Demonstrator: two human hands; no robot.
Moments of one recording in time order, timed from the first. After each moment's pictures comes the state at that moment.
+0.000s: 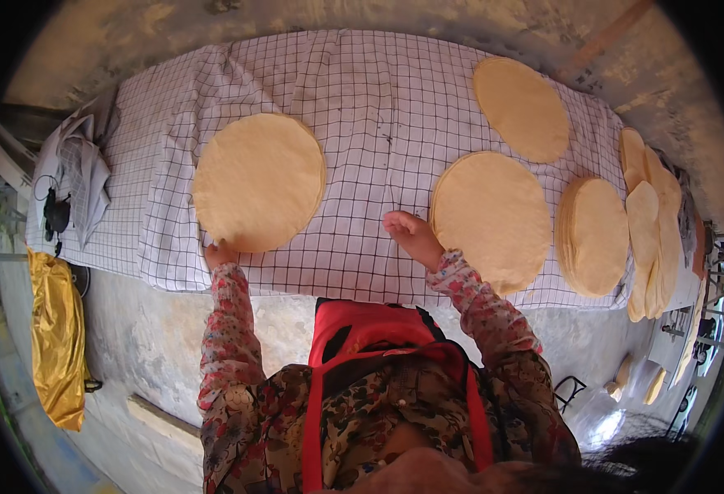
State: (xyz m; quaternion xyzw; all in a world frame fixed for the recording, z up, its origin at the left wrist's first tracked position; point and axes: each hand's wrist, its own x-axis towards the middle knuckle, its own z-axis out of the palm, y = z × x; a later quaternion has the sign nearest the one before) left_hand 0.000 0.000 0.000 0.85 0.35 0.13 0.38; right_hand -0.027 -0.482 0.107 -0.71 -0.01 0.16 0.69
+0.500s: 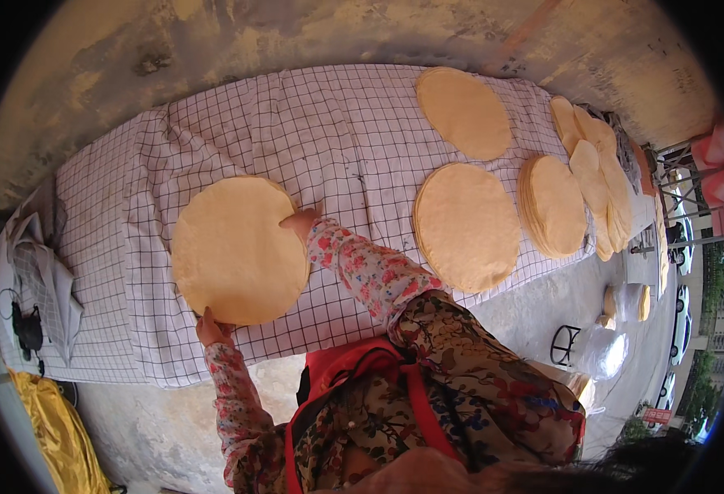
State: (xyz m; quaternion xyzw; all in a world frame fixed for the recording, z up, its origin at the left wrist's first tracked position) left_hand 0.040 -0.023 0.085 0.49 0.40 -0.04 0.78; right_hand 0.162 -0.330 0.028 -0.65 0.30 0.16 0.68
